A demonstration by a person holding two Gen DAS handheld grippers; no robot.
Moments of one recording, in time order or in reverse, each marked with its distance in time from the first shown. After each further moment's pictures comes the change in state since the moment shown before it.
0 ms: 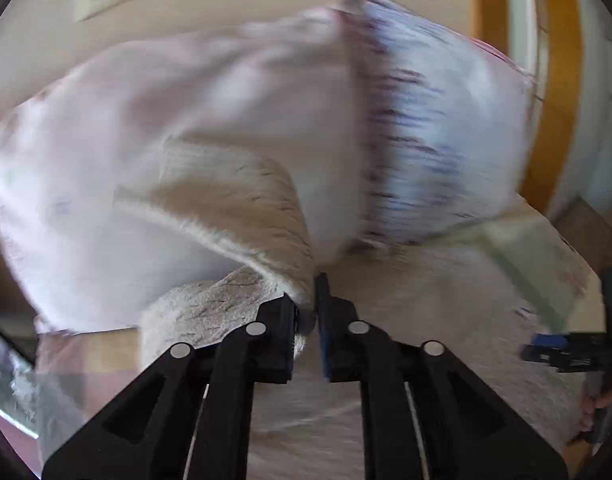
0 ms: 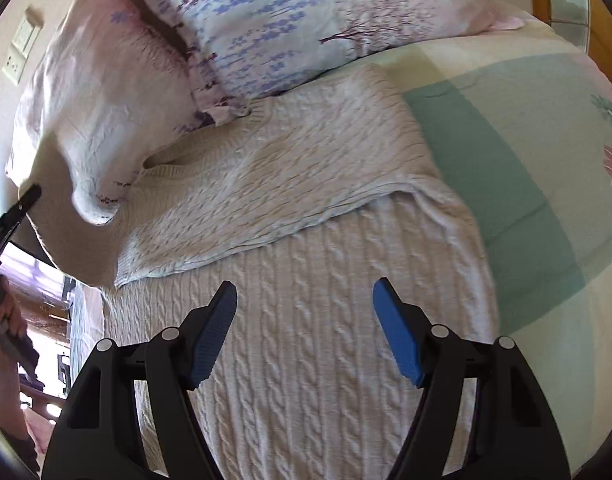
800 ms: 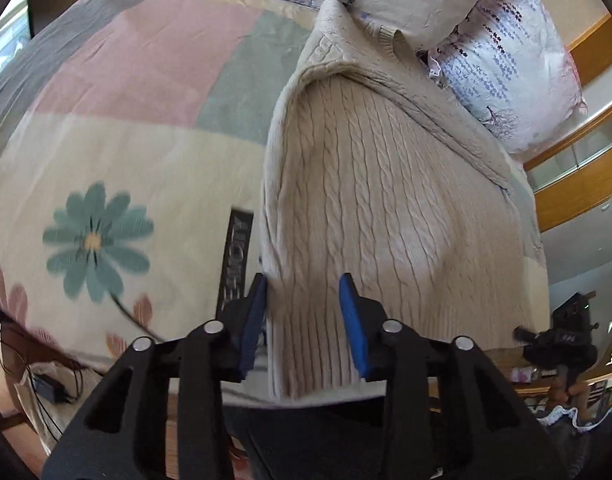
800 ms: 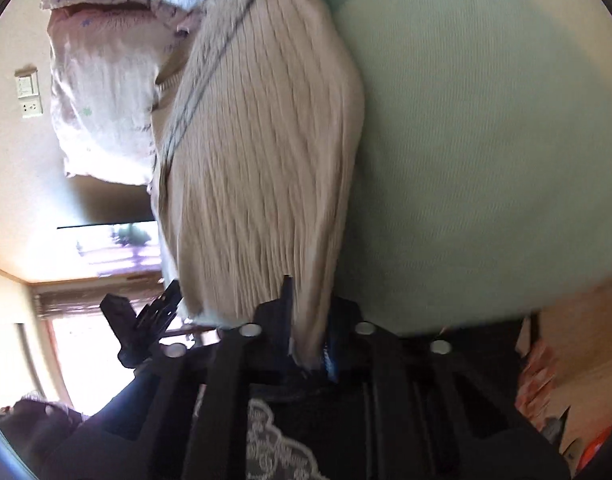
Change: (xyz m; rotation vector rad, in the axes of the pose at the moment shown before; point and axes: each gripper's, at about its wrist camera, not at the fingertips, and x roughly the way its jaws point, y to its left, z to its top) left arm -0.096 0.054 -0.265 -0.674 0.374 -0.064; right arm -0.034 -0.095 -0.140 0.321 0.434 0.380
